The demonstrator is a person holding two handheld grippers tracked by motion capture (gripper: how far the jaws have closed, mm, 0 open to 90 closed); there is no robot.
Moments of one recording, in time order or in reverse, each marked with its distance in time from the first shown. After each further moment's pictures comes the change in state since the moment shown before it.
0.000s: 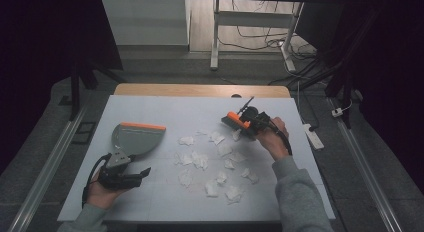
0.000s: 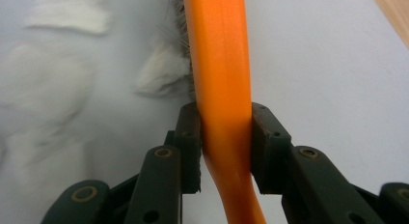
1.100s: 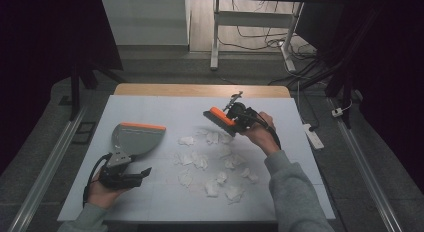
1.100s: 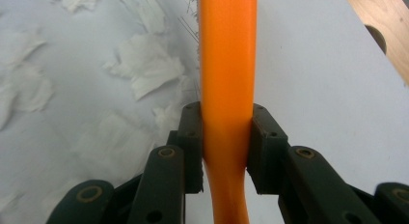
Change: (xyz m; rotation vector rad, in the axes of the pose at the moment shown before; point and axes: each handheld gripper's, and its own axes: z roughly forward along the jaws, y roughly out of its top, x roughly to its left) left arm 0.001 0.000 0.002 0.005 -0.009 -0.003; right arm 0.012 0.041 -0.009 -0.135 0.129 -0.090
